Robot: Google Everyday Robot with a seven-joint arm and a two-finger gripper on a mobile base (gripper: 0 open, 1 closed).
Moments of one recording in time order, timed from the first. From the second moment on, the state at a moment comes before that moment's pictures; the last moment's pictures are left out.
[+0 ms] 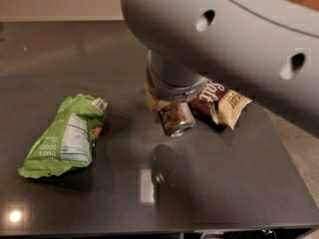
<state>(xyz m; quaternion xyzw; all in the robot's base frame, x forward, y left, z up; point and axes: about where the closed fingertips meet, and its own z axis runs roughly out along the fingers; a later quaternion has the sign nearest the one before) 0.462 -0.027 0.930 -0.17 0.96 -0.02 0.24</state>
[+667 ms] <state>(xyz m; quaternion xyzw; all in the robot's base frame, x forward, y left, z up) 0.481 -0.023 0.939 -0.26 0.91 0.07 0.32</state>
